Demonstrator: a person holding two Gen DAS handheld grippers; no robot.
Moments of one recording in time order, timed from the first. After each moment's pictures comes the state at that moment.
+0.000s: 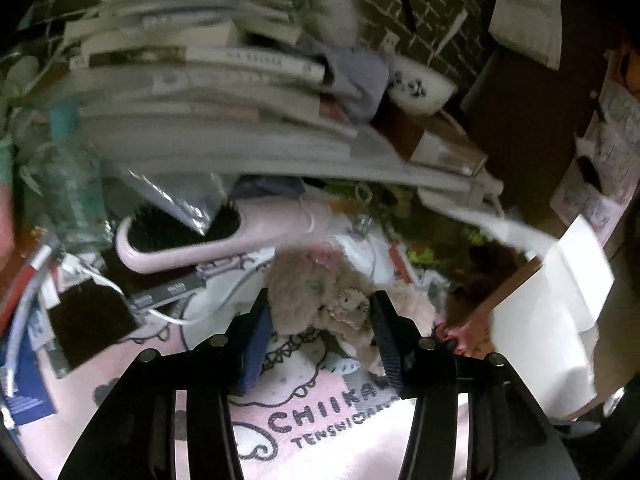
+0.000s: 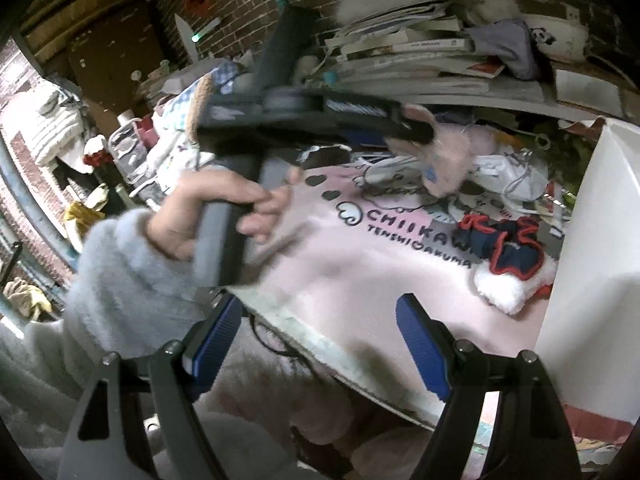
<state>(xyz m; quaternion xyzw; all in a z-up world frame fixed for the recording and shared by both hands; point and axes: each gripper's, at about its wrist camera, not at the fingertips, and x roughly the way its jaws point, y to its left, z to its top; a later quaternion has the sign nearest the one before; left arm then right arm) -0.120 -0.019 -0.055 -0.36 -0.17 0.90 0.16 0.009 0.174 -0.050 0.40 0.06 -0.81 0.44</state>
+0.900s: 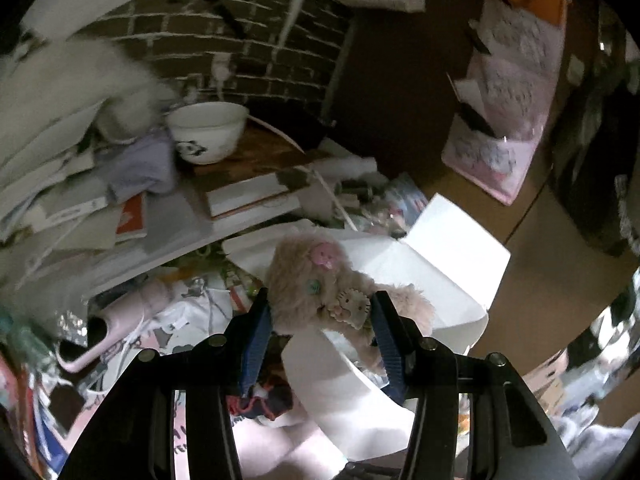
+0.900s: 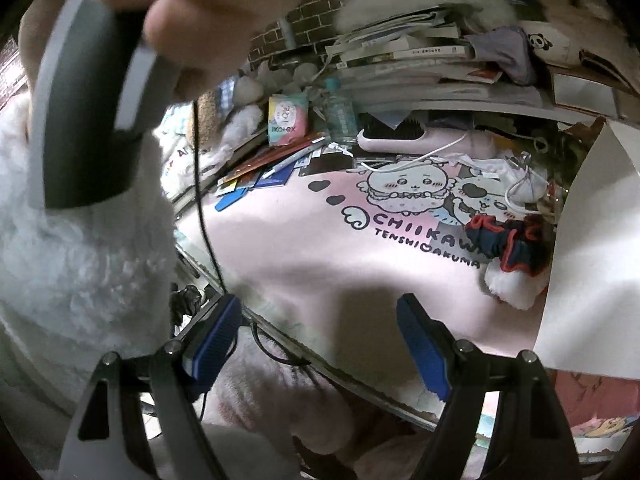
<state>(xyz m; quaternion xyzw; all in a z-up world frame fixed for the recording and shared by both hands) -0.100 0.131 0.078 -0.36 -0.03 0.89 0.29 0.021 0.168 -0.053 0.38 0.05 -0.82 0.43</state>
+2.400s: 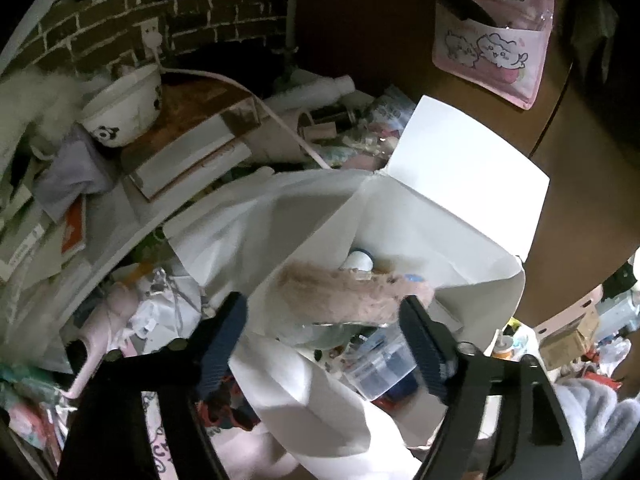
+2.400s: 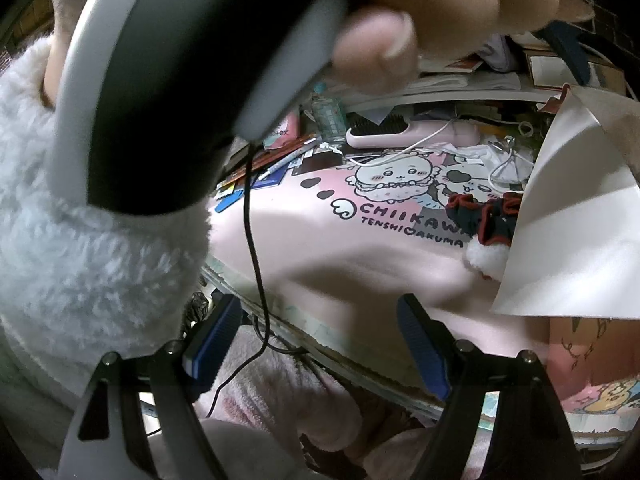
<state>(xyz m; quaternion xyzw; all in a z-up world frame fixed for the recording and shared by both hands) -0.117 0.217 0.047 -0.43 0.10 0.85 0.28 0.022 0.191 -0.057 0.38 0.03 -0.82 0.43</state>
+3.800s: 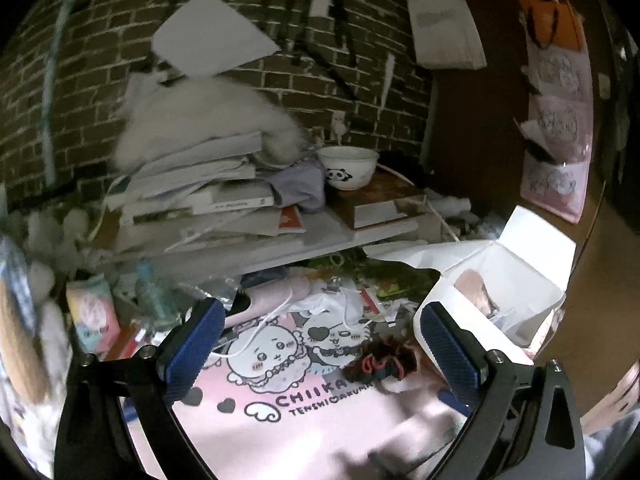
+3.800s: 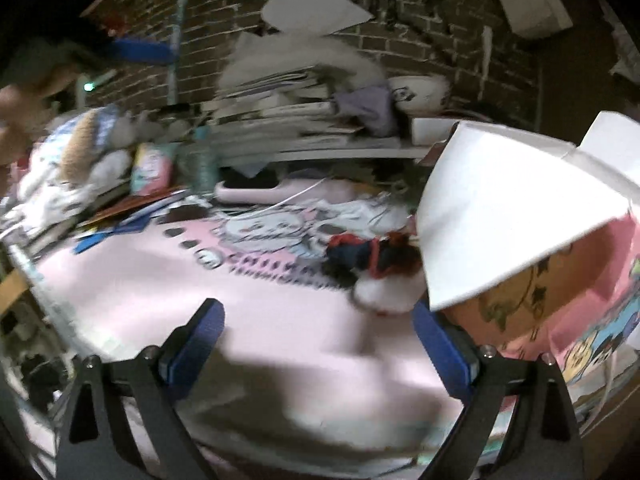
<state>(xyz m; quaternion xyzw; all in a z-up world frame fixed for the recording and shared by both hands) -0.005 0.010 0.048 -0.24 -0.04 0.96 0.12 0.030 0.172 -0.091 0.22 0.08 -0.96 0.17</state>
